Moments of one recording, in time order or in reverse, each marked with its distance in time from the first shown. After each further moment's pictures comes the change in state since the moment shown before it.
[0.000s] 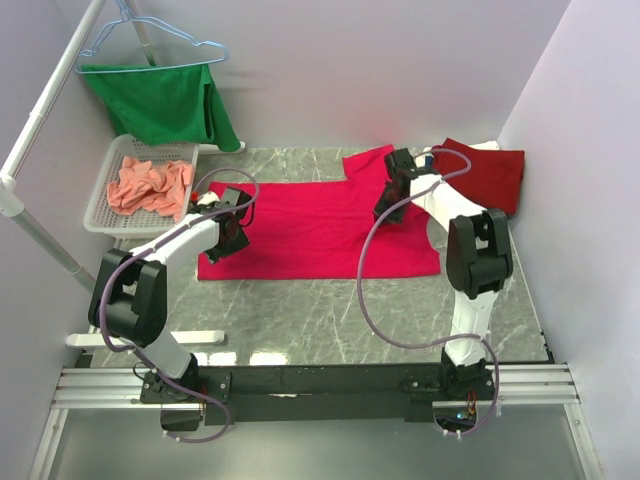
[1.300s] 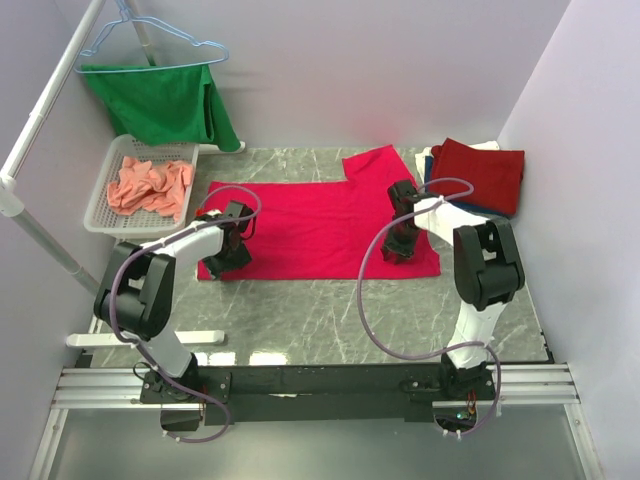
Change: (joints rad) left arm -0.001 0.042 -0.089 0.027 0.071 0.000; right arm 0.001 -0.077 -0.254 -0.003 0.066 -0.065
